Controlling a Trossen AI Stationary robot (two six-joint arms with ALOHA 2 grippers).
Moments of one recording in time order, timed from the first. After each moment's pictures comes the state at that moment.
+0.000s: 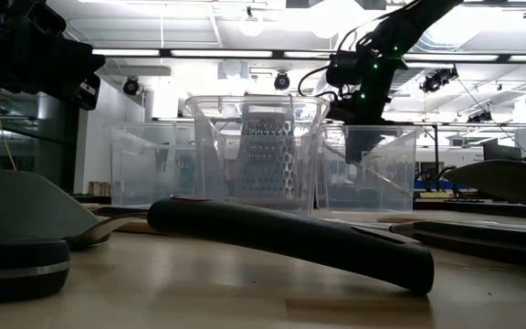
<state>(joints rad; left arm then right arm) 0.14 0.01 0.01 0.06 0.35 -0.16 -0.70 1.66 1.22 -0.72 0.04 0.28</state>
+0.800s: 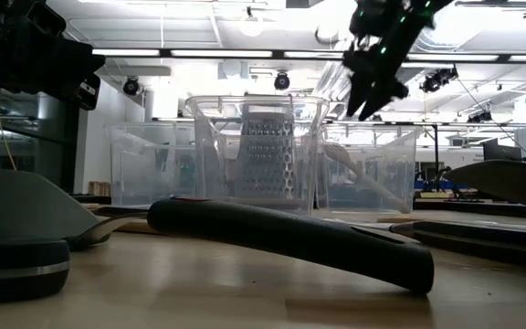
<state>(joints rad) 0.14 0.01 0.01 0.06 0.35 -0.16 -0.66 1.39 1.22 -0.77 0.03 0.14</state>
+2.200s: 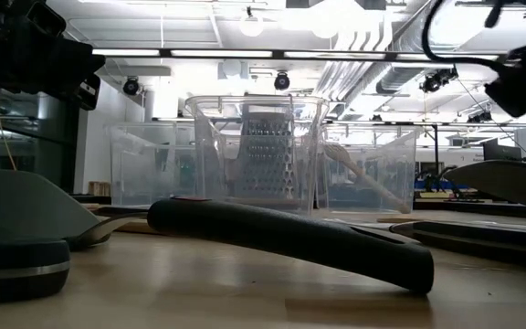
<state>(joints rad) 0.14 0.01 0.01 0.06 0.35 -0.16 0.48 1.28 0.74 -0.94 -0.27 1.44</state>
